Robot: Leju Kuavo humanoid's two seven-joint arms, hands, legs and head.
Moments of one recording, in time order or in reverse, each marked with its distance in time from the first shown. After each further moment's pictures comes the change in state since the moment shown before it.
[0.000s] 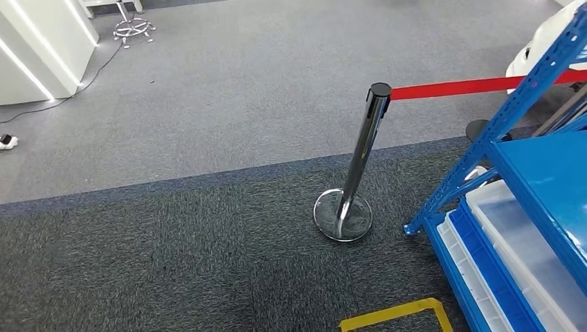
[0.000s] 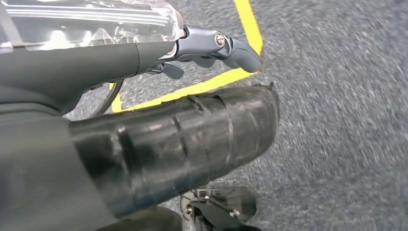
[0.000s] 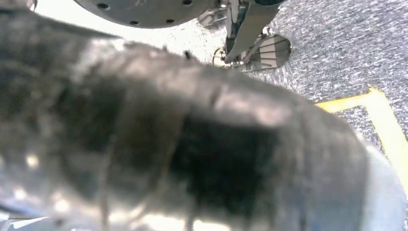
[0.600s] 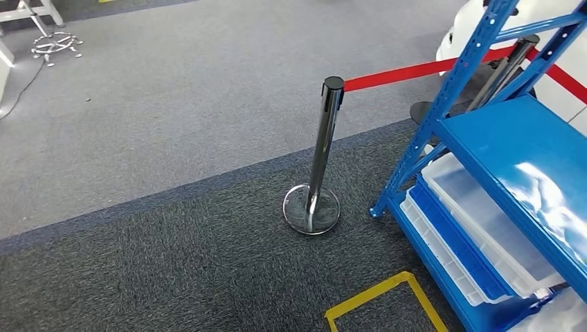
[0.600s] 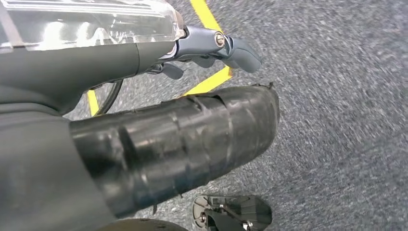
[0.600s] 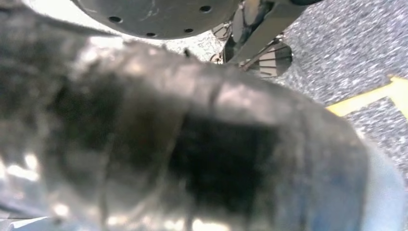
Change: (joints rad) left arm 0.008 -0.001 0.002 0.000 0.001 0.002 0.000; right arm 0.002 0.003 0.000 0.002 0.009 0.000 0.004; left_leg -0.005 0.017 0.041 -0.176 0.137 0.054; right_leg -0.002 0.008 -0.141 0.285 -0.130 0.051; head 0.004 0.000
